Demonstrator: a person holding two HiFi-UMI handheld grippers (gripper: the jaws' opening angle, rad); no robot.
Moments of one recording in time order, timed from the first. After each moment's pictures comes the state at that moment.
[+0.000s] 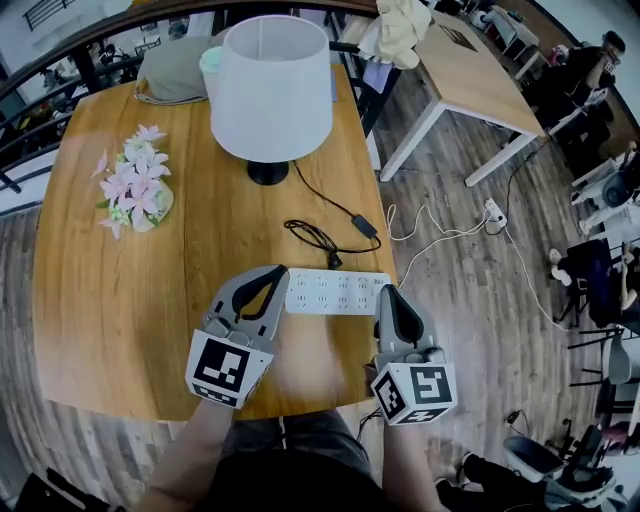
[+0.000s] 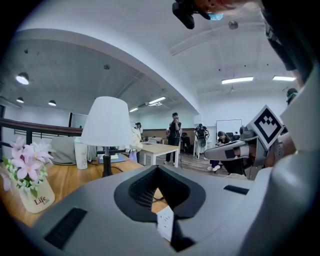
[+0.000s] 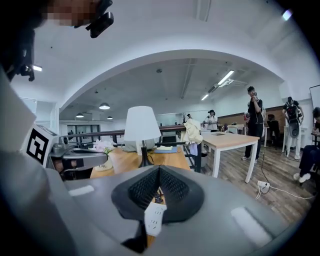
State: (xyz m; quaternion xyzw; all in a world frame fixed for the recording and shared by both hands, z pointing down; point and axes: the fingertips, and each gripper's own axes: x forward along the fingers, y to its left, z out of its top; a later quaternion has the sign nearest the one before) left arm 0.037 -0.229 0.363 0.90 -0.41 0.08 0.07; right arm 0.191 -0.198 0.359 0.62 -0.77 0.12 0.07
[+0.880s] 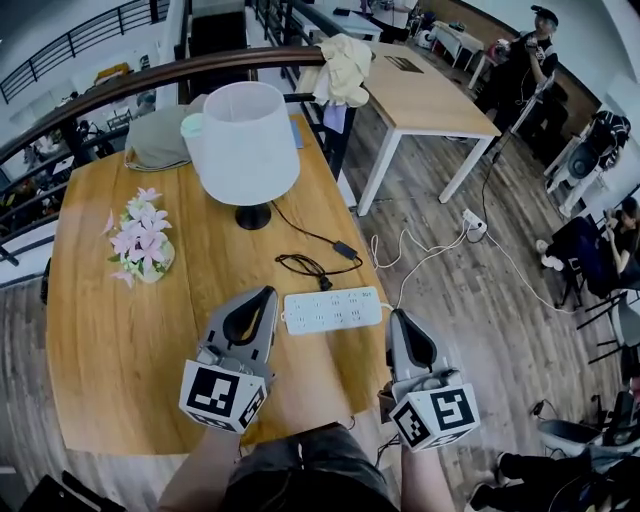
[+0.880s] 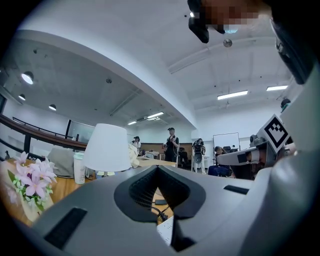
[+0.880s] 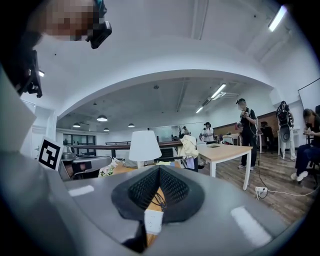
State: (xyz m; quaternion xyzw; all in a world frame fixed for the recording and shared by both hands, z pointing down) left arm 0.021 -0.202 0.291 0.92 -0.39 0.00 0.04; right arm 0.189 -0.133 0.285 0.65 -0.76 0.08 0.00
